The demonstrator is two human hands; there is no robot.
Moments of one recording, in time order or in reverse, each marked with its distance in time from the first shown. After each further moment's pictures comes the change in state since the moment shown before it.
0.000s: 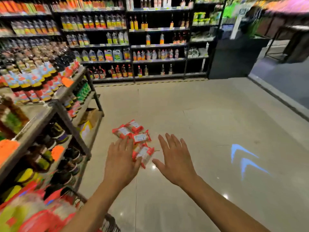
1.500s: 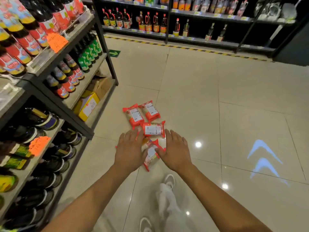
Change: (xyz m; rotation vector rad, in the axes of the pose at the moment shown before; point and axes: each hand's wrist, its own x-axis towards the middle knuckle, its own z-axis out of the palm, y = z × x) left_hand 0.413 -0.117 0.246 0.027 -0.274 -0.220; right_hand 0.500 0.117 0.215 0.146 -0.376 -0.061
